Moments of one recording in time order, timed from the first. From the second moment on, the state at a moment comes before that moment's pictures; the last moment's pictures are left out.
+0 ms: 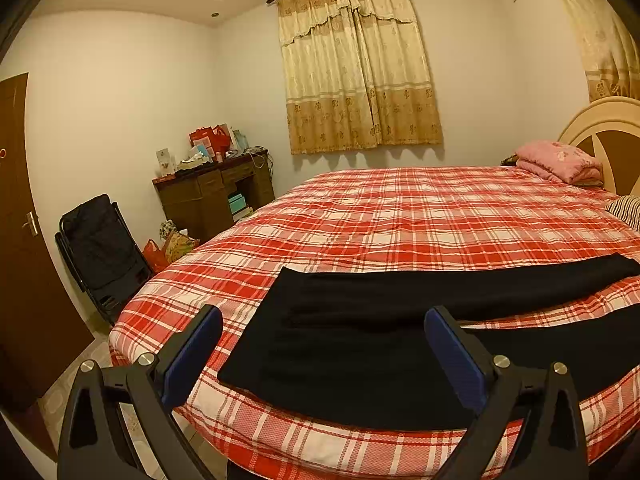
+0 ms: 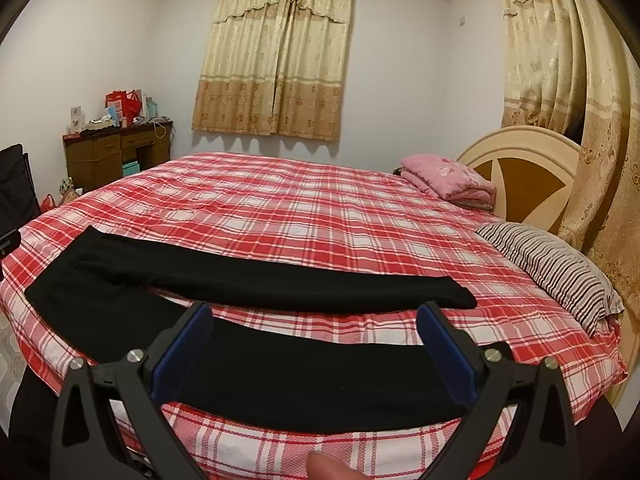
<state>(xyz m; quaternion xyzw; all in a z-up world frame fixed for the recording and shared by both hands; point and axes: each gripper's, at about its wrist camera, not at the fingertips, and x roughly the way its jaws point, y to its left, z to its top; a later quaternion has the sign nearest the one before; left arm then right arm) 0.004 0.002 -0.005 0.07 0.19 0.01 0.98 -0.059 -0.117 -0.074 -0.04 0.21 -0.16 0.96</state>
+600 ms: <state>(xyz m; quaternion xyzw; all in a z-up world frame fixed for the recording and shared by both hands) 0.004 0.002 -0.005 0.07 0.19 0.01 0.98 -0.059 -0.110 -0.077 -0.05 0.21 -0.16 0.96</state>
